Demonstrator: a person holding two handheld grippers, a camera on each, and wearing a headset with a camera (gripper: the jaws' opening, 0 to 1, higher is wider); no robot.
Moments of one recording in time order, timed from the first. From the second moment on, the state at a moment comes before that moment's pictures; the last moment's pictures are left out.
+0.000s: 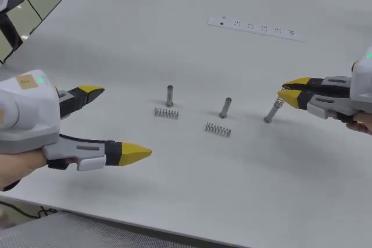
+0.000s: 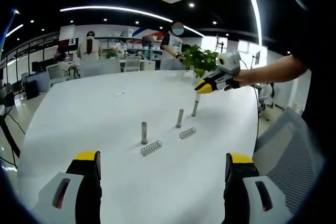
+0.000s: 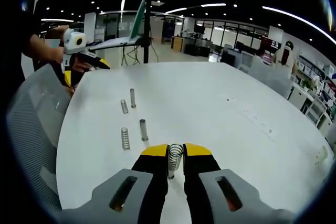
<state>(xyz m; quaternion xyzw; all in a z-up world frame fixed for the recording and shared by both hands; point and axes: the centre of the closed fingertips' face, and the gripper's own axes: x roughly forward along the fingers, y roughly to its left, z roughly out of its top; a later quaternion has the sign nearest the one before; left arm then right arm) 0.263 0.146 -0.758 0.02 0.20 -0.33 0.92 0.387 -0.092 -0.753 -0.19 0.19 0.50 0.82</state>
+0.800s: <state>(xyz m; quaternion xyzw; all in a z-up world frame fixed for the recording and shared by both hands) 0.260 0.147 -0.766 0.02 0.21 -0.33 0.92 0.386 -0.094 -0.788 -0.19 0.22 0.49 0.82</state>
